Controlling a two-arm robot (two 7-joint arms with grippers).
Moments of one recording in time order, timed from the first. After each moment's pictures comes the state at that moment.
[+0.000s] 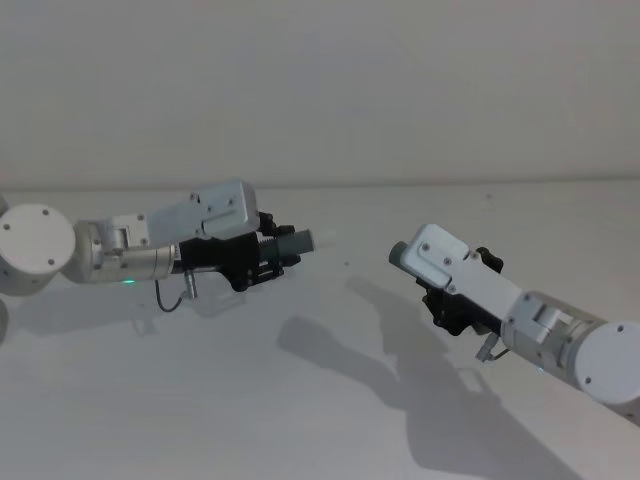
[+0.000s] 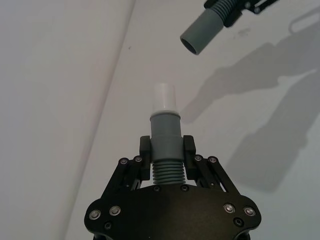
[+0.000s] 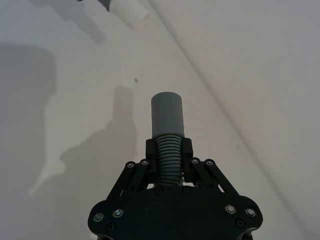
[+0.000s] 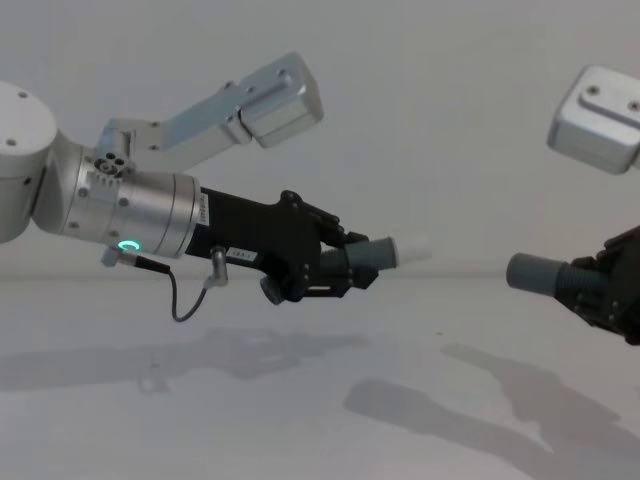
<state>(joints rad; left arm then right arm) -0.86 0.33 0.76 -0.99 -0.05 -0.28 -0.81 0.31 0.63 -0.54 -1.80 -0.19 0.54 0.29</state>
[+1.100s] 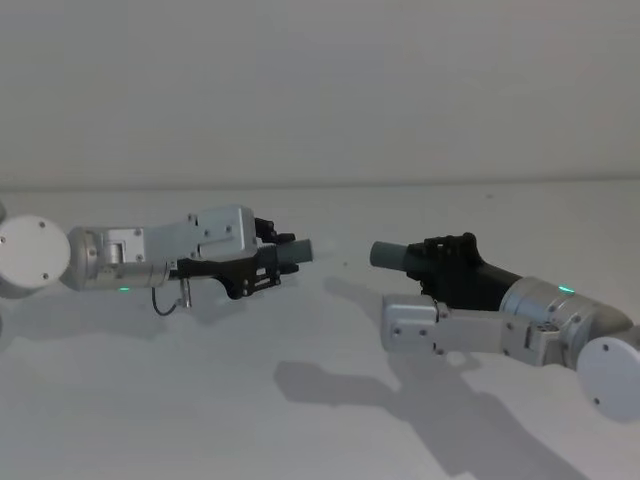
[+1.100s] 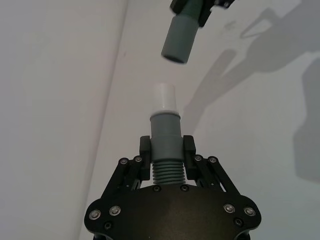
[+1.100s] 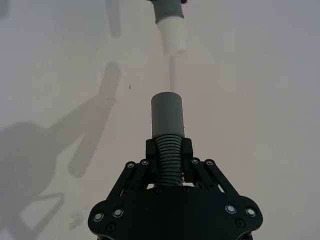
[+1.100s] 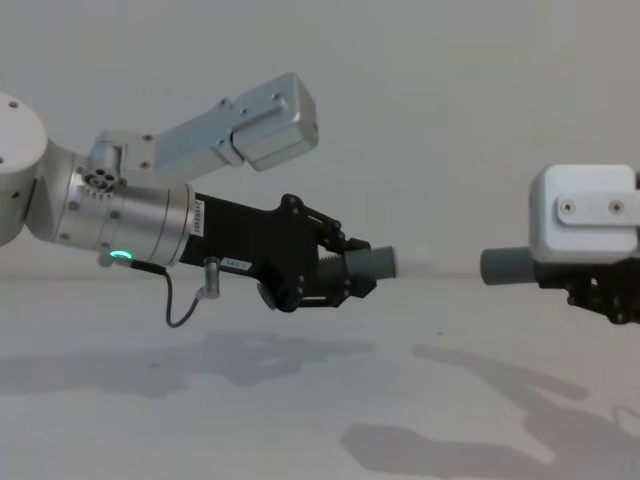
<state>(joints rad) -0.86 0.35 0.78 -1.00 0.01 -0.38 -0.78 0.48 0.78 -0.76 -1.76 -0.55 0.26 0.36</state>
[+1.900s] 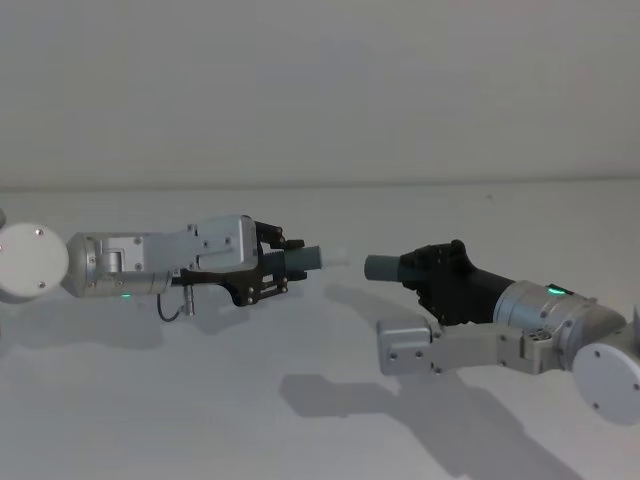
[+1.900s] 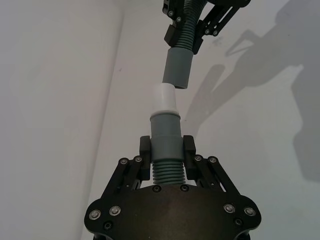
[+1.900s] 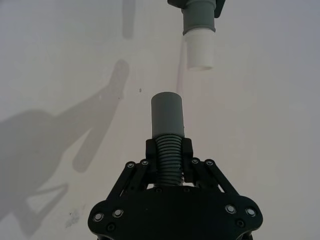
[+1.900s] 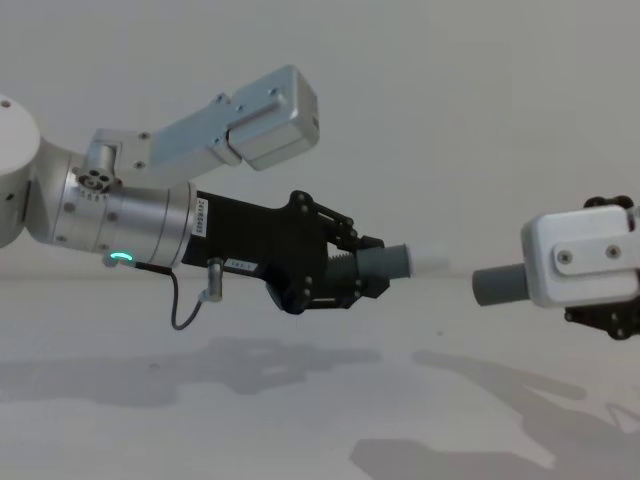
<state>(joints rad) -0.83 0.37 0.78 -1.06 0.00 -0.41 -0.80 0.52 0.79 -0.80 -1.74 -0.64 0.21 0.40</state>
